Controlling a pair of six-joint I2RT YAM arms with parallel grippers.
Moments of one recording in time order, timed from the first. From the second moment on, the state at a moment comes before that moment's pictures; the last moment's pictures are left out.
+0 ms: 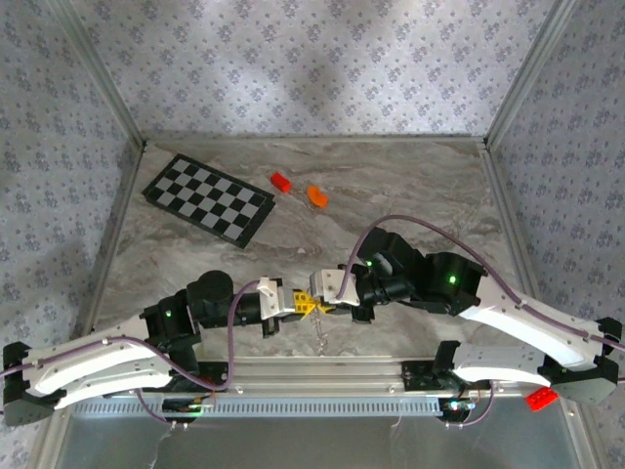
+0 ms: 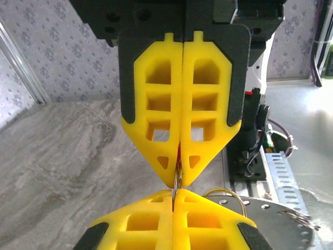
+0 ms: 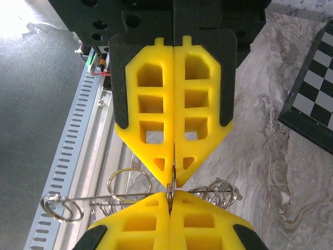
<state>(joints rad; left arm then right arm) -1.20 0.70 0.61 -0.08 0.22 0.17 1.13 1.04 1.20 -0.87 -0.31 -0.50</state>
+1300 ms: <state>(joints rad) -1.20 0.60 0.58 0.02 0.27 0.16 1.13 0.93 1.04 -0.65 -0.32 -0.41</state>
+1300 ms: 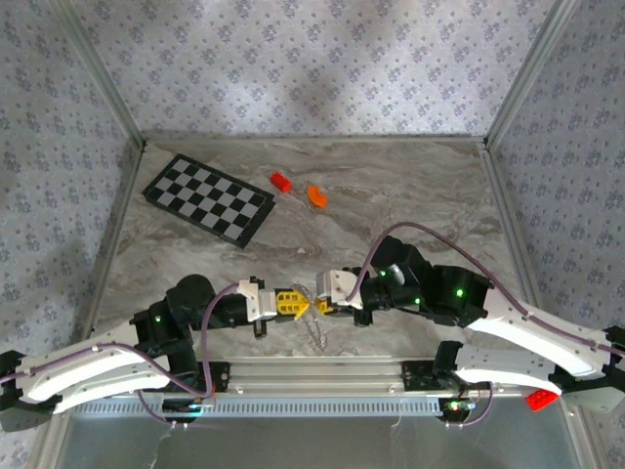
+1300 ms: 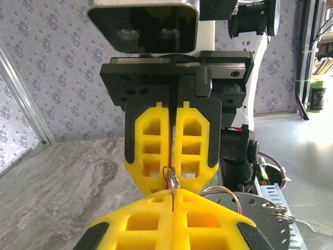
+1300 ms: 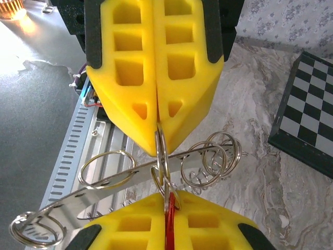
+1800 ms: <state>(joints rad) -1.20 0.60 0.57 0.05 0.27 0.16 1.14 0.89 0.99 -0.64 -0.32 -0.39</state>
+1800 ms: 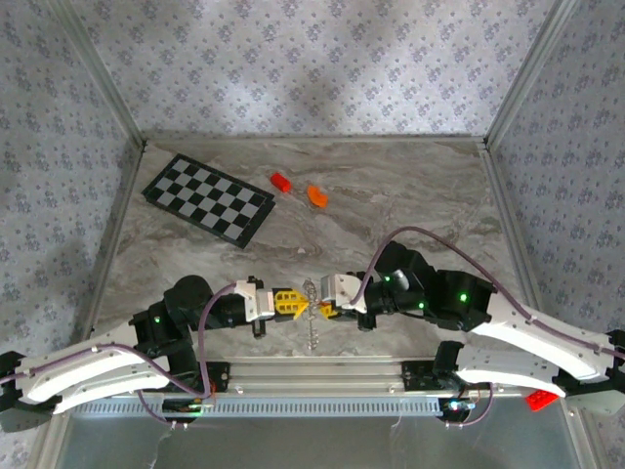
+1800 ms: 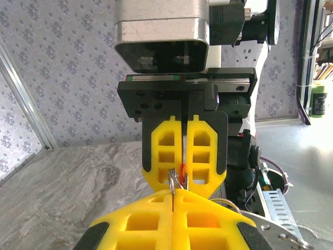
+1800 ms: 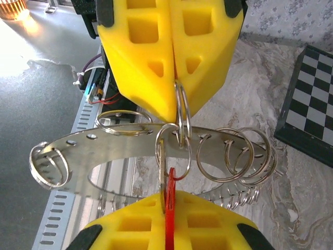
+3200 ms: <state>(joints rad) -1.20 0.58 0.52 0.13 0.29 0.14 1.14 0.78 0.93 -0.46 -0.30 -0.31</state>
